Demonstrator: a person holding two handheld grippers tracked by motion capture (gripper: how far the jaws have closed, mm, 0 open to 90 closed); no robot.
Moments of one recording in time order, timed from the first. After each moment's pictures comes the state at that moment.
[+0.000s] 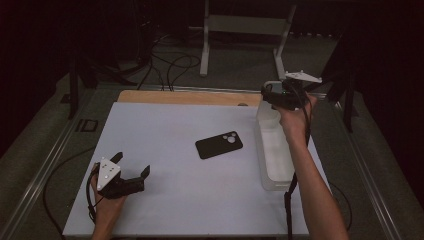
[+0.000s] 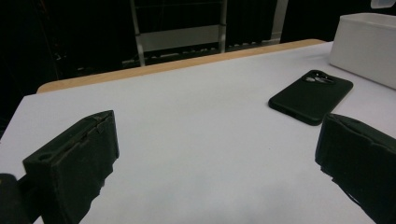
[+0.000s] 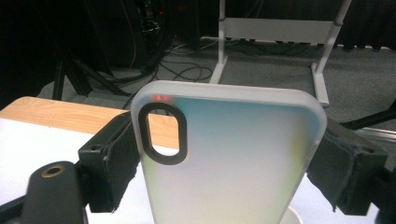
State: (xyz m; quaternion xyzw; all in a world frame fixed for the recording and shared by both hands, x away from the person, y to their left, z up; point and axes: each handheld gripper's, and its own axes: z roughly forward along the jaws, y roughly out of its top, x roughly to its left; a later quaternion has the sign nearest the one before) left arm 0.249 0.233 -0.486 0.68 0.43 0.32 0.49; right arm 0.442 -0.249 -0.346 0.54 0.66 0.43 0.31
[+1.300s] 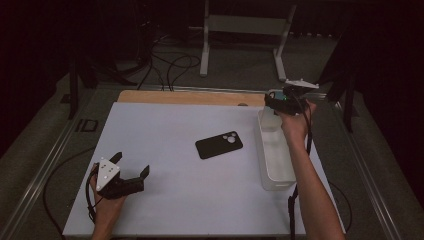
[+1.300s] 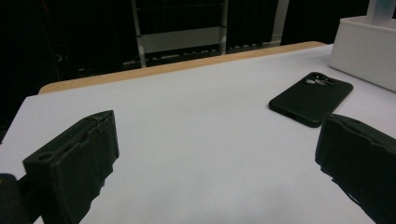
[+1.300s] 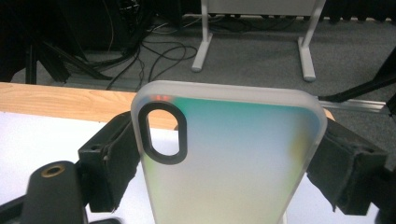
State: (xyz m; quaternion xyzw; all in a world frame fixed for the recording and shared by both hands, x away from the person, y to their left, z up) left arm 0.248 0.233 -0.485 0.68 0.43 0.32 0.49; right arm 0.458 -0.266 -0.384 0.58 0.65 0.39 0.30
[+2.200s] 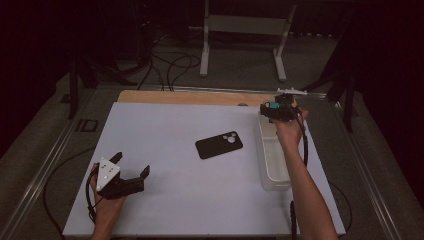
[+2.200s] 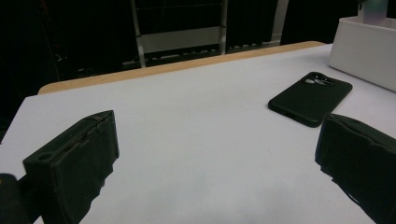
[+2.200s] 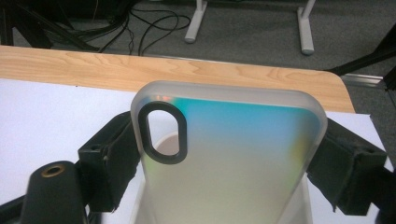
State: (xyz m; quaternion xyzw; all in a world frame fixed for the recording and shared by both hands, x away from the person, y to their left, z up) left arm 0.248 0.233 -0.485 0.68 0.43 0.32 0.49; right arm 0.468 -0.260 -0.423 0.59 0.68 0.34 0.28
